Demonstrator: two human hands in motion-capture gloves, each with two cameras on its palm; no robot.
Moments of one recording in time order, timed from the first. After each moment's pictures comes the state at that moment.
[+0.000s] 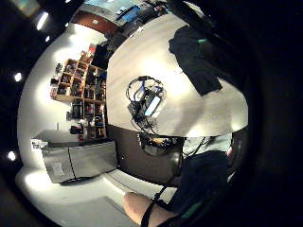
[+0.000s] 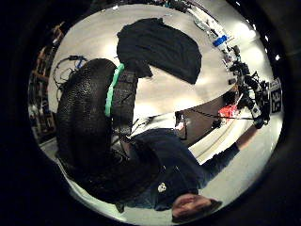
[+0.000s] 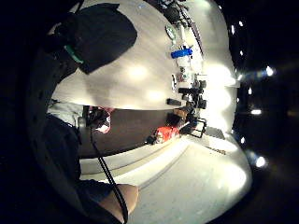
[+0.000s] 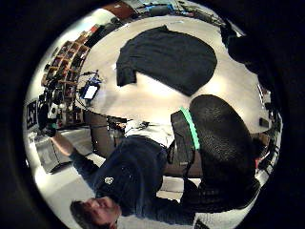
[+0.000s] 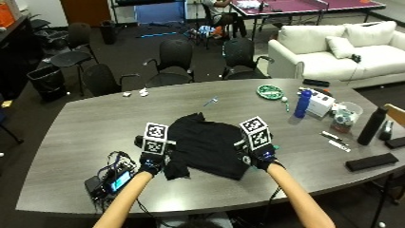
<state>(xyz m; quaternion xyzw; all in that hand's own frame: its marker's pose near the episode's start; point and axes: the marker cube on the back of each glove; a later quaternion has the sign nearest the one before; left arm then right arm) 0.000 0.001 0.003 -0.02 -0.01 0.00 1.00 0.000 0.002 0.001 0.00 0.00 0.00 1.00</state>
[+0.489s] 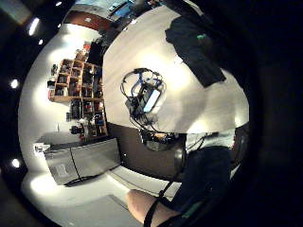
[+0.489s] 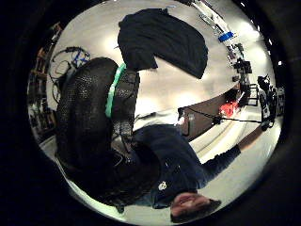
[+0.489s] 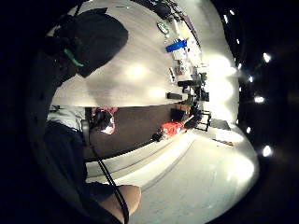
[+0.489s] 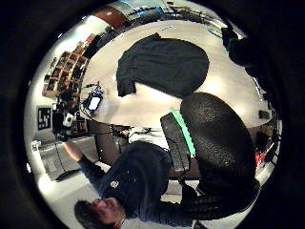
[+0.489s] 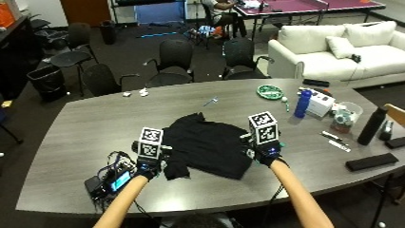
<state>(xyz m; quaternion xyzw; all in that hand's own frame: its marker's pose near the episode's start) -0.010 0.000 0.036 -0.05 0.01 0.02 1.00 0.023 0.004 -0.016 0.02 -0.04 0.05 1.00</state>
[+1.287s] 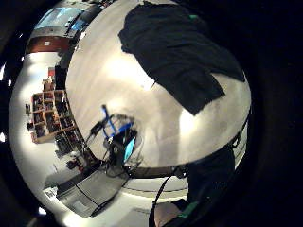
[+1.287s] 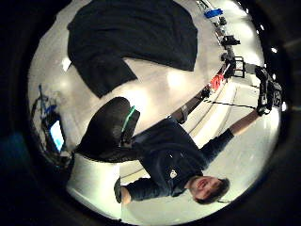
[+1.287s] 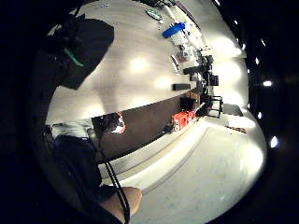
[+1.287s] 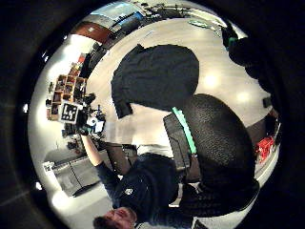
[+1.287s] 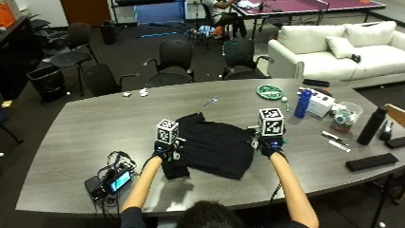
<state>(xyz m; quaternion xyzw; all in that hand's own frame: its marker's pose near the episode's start) 0.056 -0.146 0.116 -0.11 0.08 0.18 0.98 0.071 -0.054 0.015 0.01 -0.12 0.12 0.99</state>
